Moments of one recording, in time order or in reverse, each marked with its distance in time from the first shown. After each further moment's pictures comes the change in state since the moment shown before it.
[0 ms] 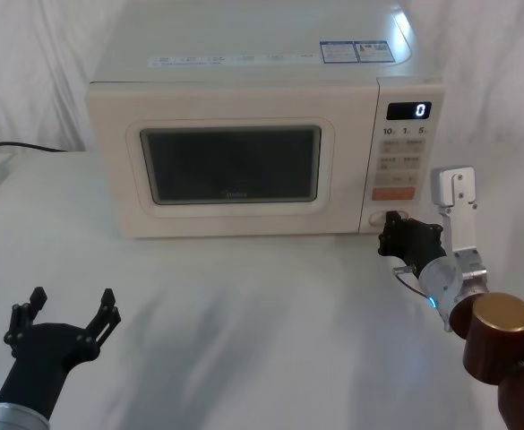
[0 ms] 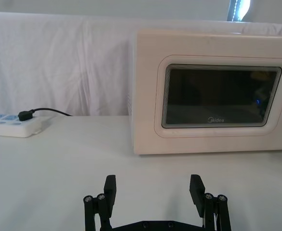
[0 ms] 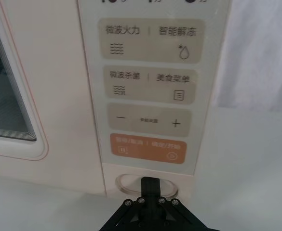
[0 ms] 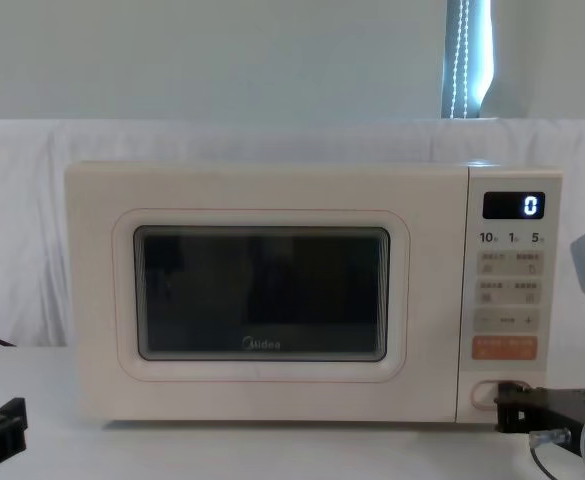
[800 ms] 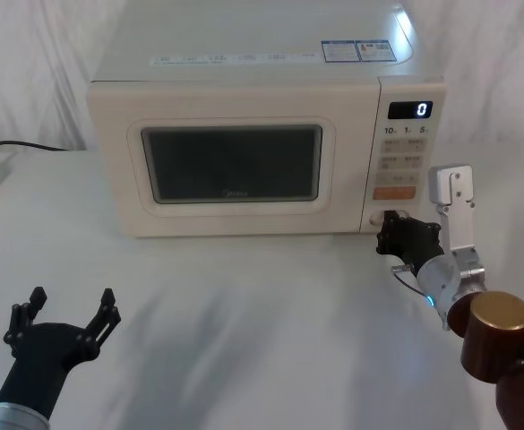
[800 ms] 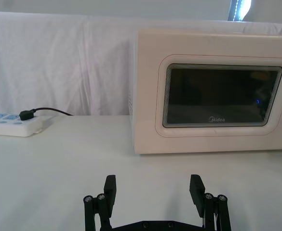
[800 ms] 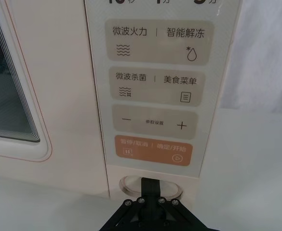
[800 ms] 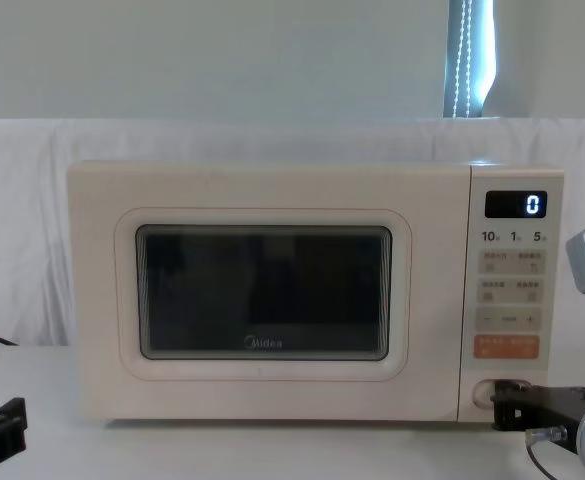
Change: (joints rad) left arm 0.000 0.000 0.000 0.000 0.000 0.000 0.000; right arm 0.006 -0.002 -0.004 0.004 0.000 -0.002 -0.005
